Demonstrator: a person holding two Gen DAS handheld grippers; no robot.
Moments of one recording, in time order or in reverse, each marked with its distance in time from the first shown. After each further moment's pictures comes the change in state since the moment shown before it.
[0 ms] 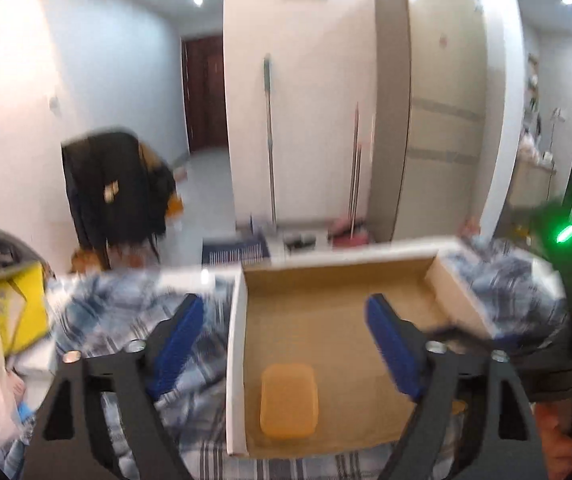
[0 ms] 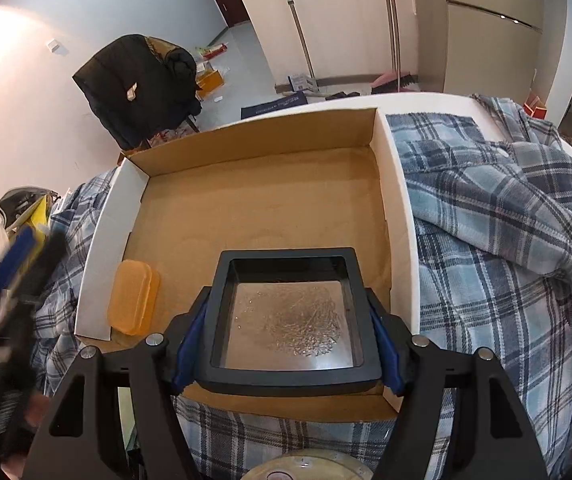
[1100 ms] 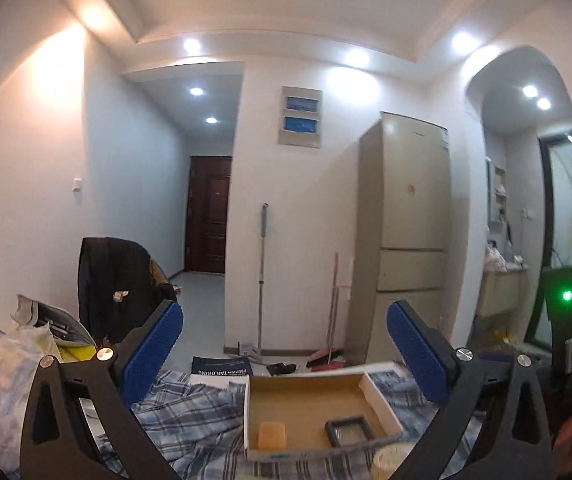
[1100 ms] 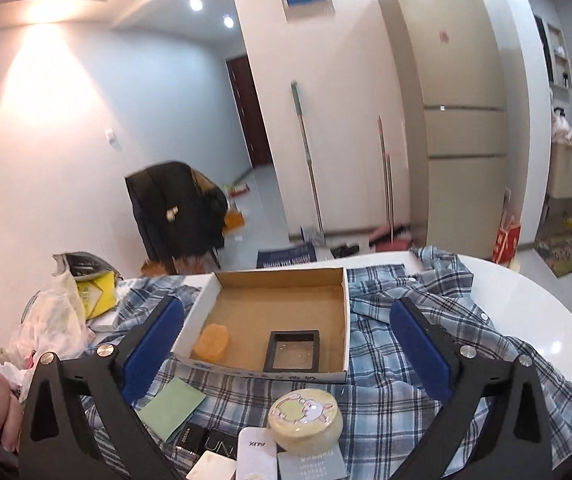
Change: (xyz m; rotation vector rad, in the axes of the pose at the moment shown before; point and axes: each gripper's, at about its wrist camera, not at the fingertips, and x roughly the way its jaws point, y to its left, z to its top) left arm -0.240 0.015 0.013 -0.045 -0.456 -0.057; right arm -0.203 0.022 -0.104 -0.124 -0.651 0.020
